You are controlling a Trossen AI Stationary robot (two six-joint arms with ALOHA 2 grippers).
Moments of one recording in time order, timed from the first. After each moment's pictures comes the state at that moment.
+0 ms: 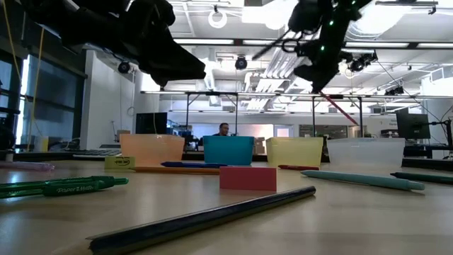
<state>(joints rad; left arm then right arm) 0.04 1.36 0.52 0.51 -0.14 -0.05 -0.56 1.42 1.18 -0.83 0.67 0.20</state>
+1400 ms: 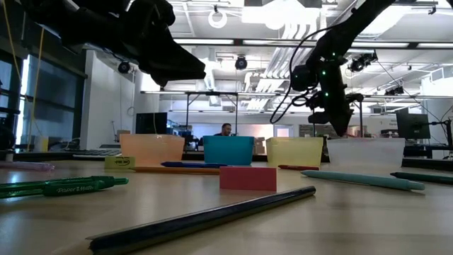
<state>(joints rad) 0.04 1.36 0.52 0.51 -0.15 -0.05 -0.88 1.72 1.20 -0.94 0.48 0.20</state>
